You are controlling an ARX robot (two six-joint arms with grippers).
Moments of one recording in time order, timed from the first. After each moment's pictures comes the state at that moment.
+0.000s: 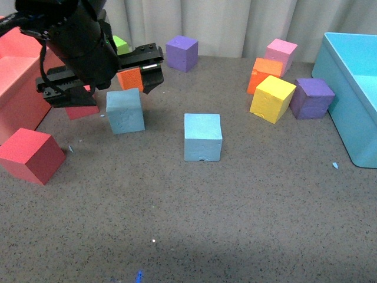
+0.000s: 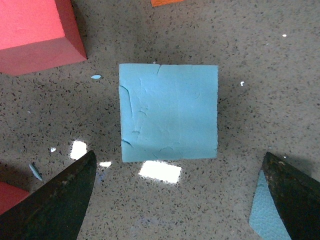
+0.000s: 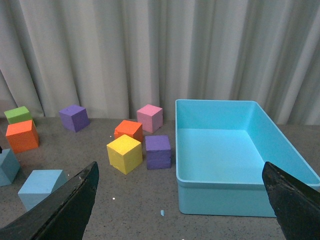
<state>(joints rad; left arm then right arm) -0.28 2.15 1.39 -0.24 -0.14 -0.48 0.00 0.00 0.00 0.00 0.00 0.00</state>
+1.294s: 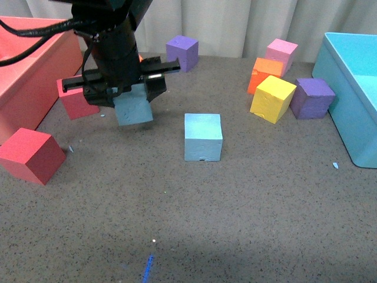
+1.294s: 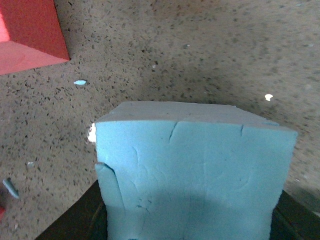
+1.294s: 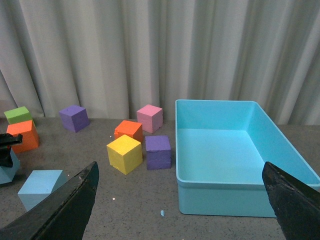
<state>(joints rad) -0.34 2.28 1.62 -0.43 -0.22 -0.55 0.00 0.00 0.00 0.00 0.00 0.00</state>
